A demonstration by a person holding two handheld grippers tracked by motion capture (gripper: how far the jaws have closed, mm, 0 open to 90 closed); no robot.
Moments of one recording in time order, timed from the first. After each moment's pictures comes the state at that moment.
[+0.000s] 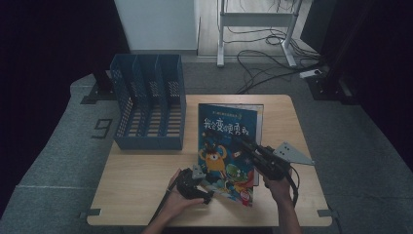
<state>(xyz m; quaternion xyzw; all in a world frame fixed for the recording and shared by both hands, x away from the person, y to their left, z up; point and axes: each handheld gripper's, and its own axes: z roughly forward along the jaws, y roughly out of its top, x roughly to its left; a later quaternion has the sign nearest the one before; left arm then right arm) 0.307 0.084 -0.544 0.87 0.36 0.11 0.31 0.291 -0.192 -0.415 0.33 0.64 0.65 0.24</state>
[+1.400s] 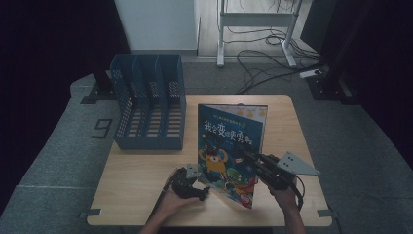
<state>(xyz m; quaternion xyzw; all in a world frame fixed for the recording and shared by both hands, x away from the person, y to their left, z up) 0.304 0.101 -0.541 0.86 0.37 0.12 0.33 0.269 -0.202 -0.422 0.29 0.66 0.65 0.24</state>
